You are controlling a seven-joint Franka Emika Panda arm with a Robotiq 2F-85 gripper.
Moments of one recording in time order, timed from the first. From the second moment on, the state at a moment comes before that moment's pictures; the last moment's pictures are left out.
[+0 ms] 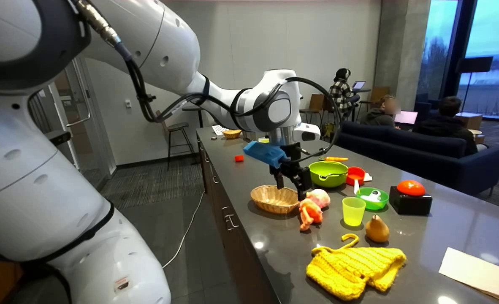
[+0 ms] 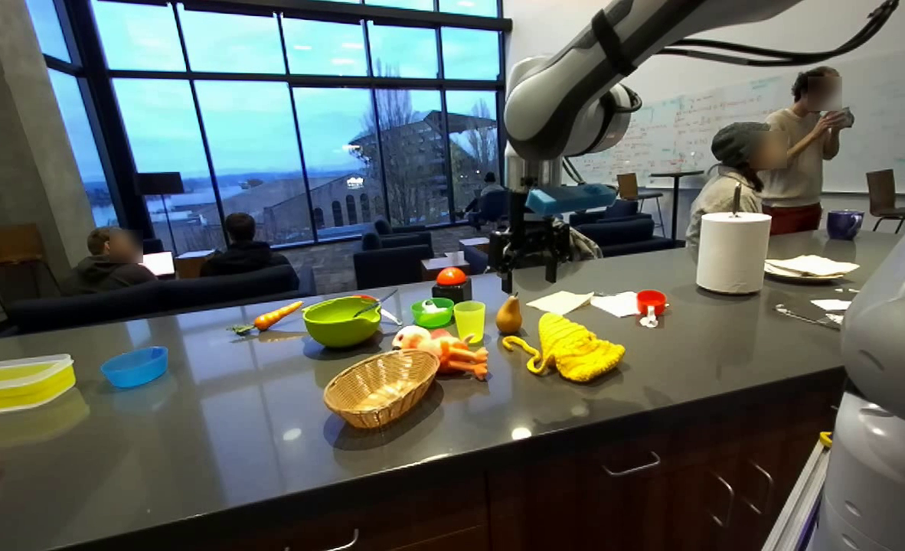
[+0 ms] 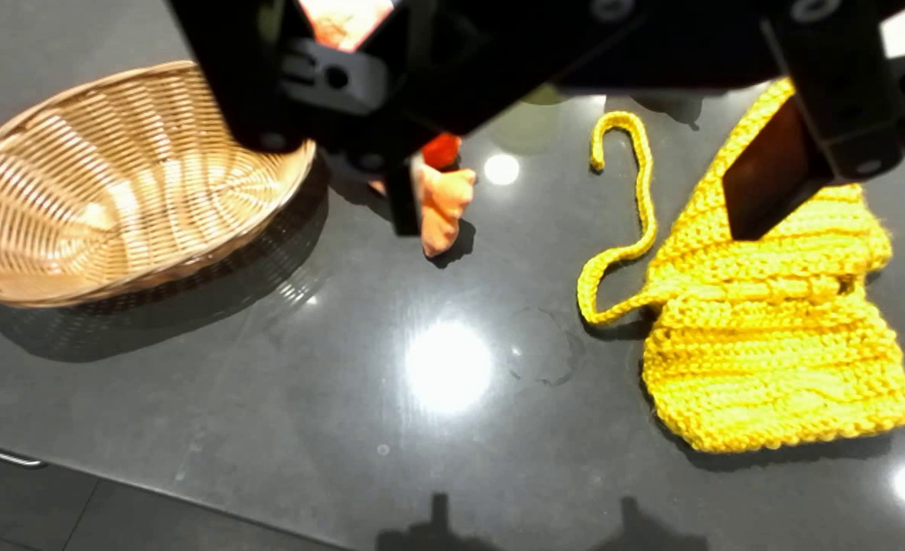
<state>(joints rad) -0.05 -0.36 0.02 -2.45 -0.02 2.20 0.21</state>
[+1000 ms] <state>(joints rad) -0.04 -0.28 0.04 -2.45 -0.03 2.40 0.22</state>
